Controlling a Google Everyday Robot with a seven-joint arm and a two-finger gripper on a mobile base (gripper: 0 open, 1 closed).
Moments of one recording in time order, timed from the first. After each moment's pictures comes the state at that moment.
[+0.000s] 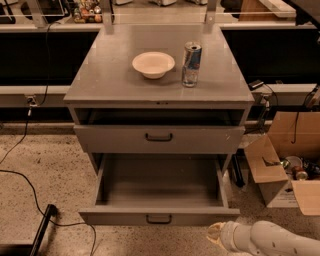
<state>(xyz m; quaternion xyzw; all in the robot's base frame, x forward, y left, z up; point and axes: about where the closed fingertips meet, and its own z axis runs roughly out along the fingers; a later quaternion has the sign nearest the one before) 0.429 -0.207 0.346 -0.56 0.76 0.09 0.32</state>
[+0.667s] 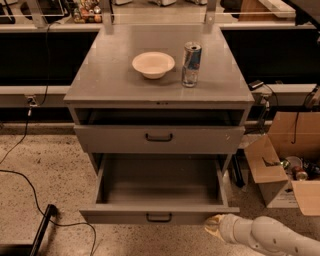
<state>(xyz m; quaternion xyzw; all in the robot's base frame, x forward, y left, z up) 0.463 -0.203 0.362 -0.57 0.73 0.07 0.37</state>
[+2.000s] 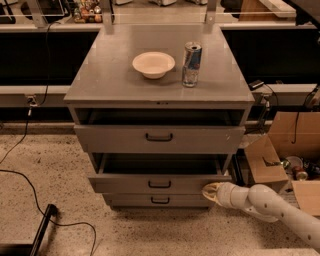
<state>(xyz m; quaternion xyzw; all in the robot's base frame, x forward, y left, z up) 0.593 -0.222 0.377 -0.59 0.68 0.04 0.44</state>
